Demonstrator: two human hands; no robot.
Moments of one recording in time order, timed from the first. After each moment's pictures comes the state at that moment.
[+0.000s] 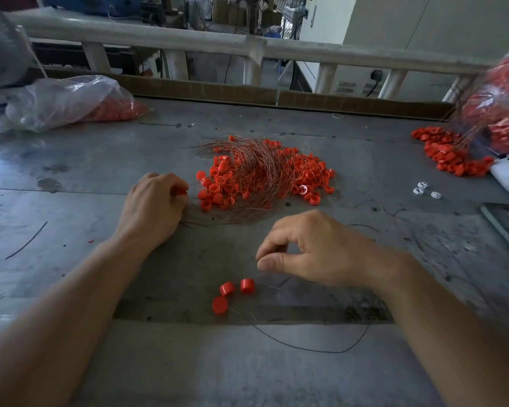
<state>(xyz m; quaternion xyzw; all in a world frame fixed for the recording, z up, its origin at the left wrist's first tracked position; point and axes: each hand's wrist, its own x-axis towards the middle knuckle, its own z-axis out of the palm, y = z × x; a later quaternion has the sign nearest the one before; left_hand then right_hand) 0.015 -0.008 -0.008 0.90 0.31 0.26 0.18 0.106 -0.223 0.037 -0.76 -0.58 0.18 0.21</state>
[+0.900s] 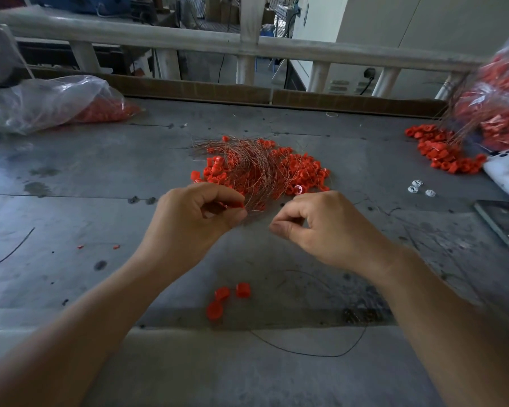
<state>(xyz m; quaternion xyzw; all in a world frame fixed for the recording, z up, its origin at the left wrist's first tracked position) 0.010 -0.067 0.008 0.84 0.11 0.30 0.43 0.120 -0.222 0.034 -0.82 -0.52 0.02 0.25</state>
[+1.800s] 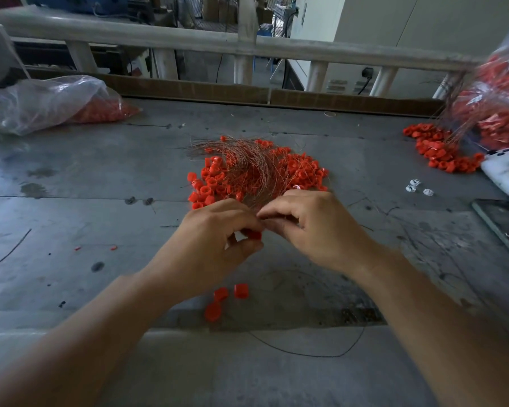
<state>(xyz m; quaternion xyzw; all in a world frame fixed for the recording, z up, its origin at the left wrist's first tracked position) 0.006 -0.082 0.005 0.93 -0.03 0.25 0.26 0.118 -0.217 0.028 -0.78 -0.56 -0.02 0.28</state>
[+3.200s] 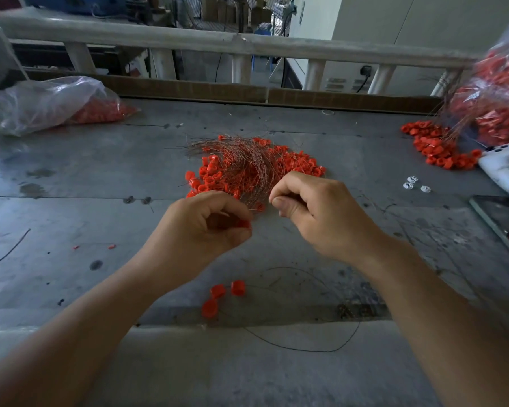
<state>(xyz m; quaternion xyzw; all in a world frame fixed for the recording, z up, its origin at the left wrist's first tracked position) 0.003 -0.079 0.008 0.85 0.07 0.23 0.47 0.120 -0.222 0.037 -0.77 -0.54 -0.03 0.33</state>
